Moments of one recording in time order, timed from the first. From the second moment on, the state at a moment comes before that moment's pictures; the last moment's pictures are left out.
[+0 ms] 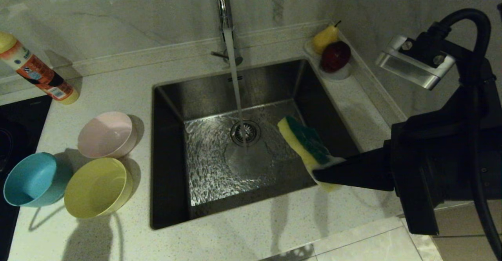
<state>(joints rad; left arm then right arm) 0.14 1.01 -0.83 0.04 0.61 0.01 0.89 1.41 -1.35 0.40 0.14 0.15</state>
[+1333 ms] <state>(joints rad) 0.57 1.48 -1.01 0.14 0.02 -0.50 0.86 1.40 -1.29 0.40 0.14 0.14</state>
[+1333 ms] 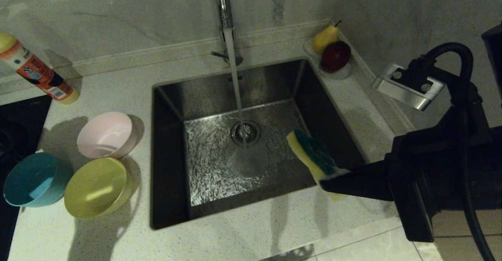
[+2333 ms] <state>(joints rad) 0.62 1.62 -0.98 0.13 -0.08 -0.57 0.85 1.41 -1.30 0.39 0.14 0.14</state>
